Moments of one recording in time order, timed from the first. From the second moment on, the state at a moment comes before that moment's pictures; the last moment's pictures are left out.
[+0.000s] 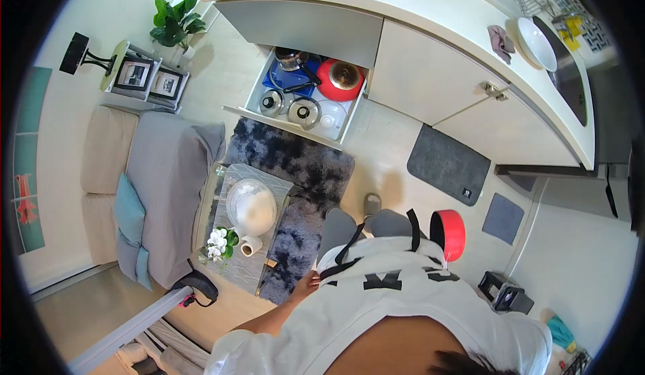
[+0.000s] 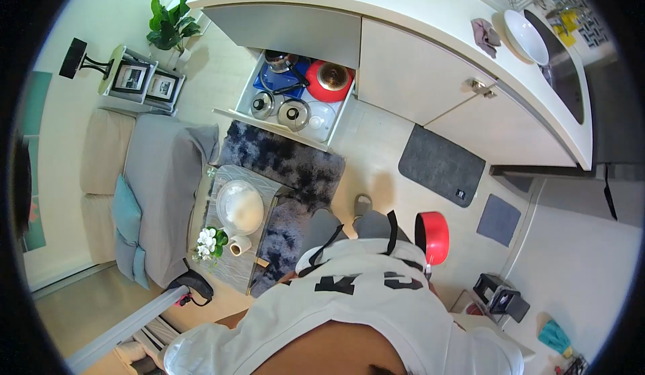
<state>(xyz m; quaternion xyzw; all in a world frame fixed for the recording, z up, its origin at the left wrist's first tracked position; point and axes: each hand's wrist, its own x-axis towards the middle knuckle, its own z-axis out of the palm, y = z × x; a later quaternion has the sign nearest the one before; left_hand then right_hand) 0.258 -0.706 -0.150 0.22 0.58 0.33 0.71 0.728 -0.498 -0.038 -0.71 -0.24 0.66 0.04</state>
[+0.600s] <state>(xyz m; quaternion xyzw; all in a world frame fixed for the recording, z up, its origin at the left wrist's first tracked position) 0.198 -0.743 -0.047 0.24 0.59 0.14 0.75 0.646 -0.572 0.013 -0.73 -0.25 0.63 0.07</state>
